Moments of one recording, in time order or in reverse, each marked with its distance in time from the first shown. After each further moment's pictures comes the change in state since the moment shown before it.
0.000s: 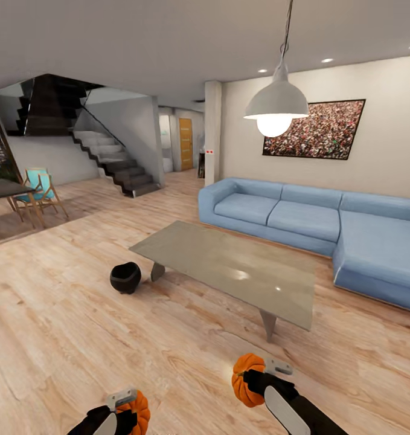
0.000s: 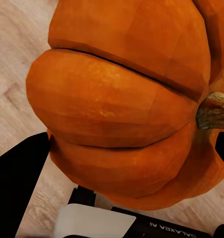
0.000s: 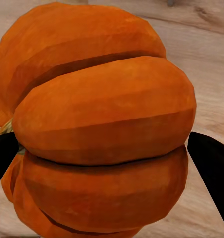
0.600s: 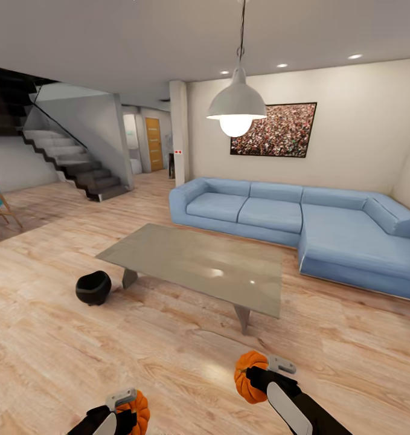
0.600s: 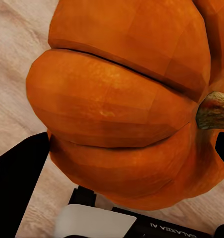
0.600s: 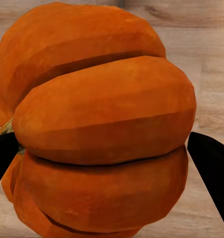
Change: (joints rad) left arm 0.000 0.001 0.001 0.000 -0.001 0.000 -0.001; right arm 0.000 0.000 -0.049 -0.001 0.000 0.002 -0.001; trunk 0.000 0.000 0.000
